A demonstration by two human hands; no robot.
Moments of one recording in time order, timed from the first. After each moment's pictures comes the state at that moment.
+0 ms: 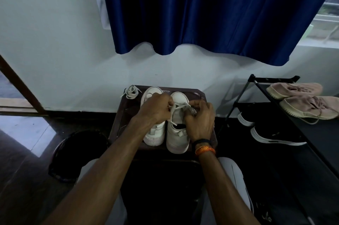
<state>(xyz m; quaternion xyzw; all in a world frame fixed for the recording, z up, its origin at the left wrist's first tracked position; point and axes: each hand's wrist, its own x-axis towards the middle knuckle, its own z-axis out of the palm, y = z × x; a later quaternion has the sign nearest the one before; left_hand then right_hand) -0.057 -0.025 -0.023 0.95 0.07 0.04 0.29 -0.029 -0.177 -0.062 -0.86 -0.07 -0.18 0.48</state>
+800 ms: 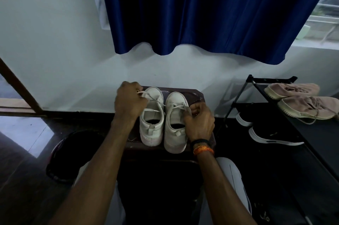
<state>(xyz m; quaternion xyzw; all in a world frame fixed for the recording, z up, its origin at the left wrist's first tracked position) -0.083 0.011 -0.006 0.87 0.27 0.23 0.34 -0.030 -0.180 -0.064 -0.86 -0.02 -0.16 0.48</state>
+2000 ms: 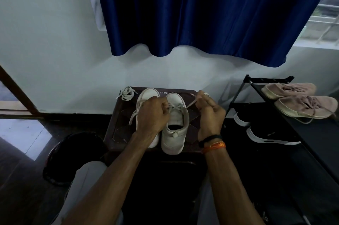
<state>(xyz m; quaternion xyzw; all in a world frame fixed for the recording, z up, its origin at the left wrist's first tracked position) -0.070 -0.049 -0.039 0.91 0.13 0.24 0.32 -0.016 -0.196 -0.033 -0.58 0.06 -0.04 0.81</state>
